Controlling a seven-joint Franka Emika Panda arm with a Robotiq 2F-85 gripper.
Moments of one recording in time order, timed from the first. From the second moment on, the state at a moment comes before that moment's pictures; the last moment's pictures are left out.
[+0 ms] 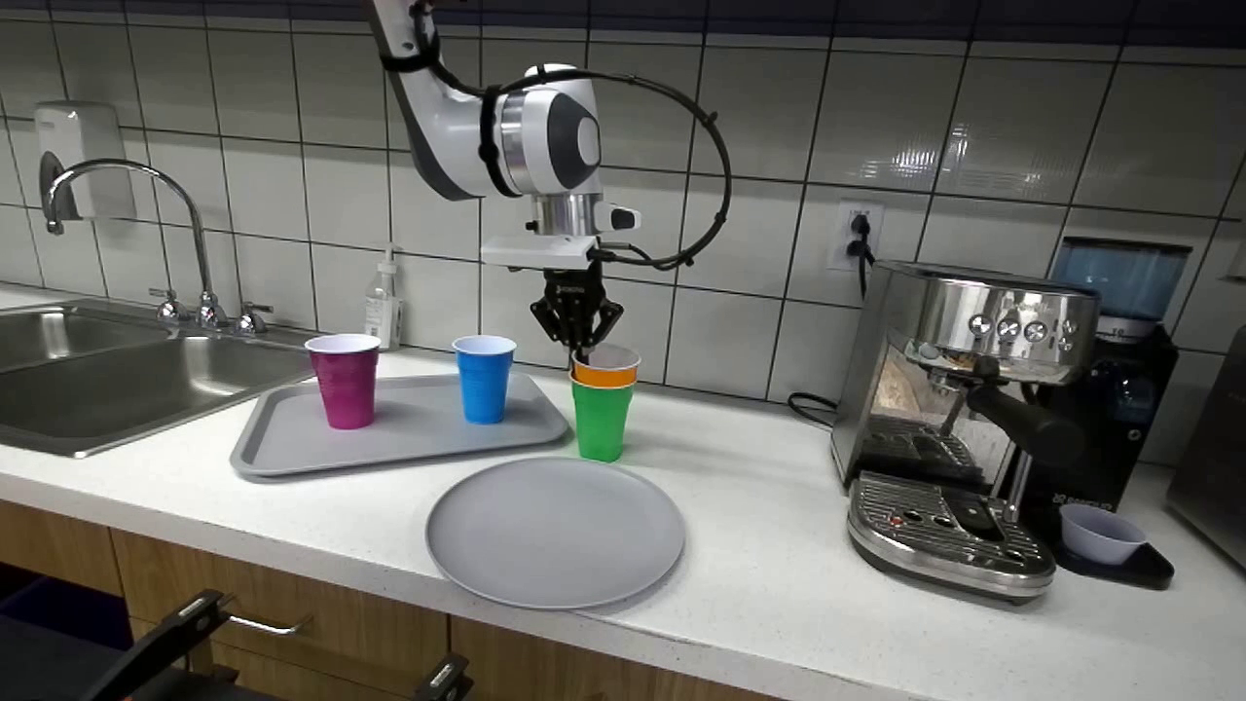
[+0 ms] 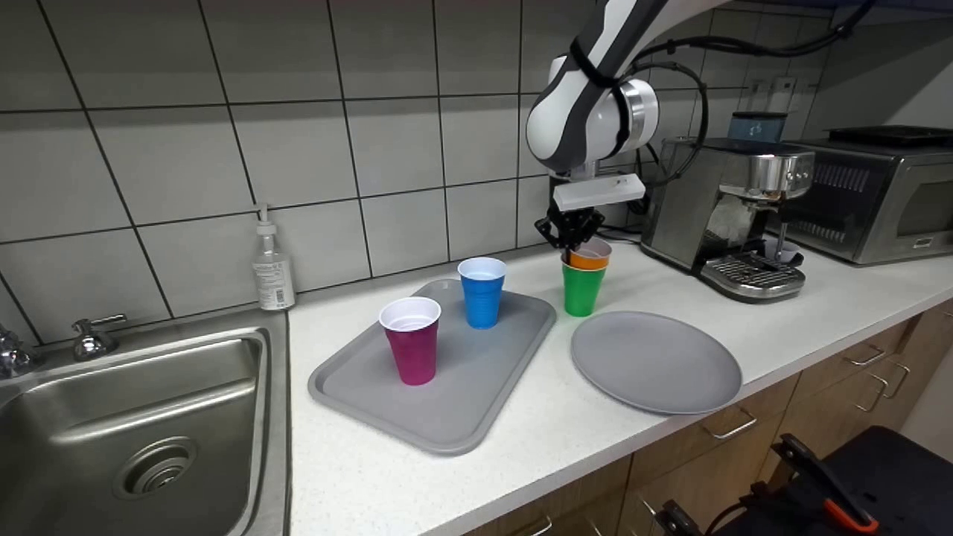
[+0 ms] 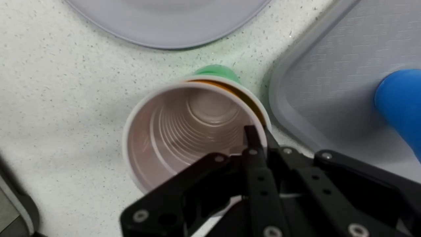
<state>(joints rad) -0.01 0.38 -0.10 -2.06 -0.14 2.55 0.17</state>
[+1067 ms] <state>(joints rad) -0.01 0.39 -0.10 -2.03 -0.14 2.54 0.17</state>
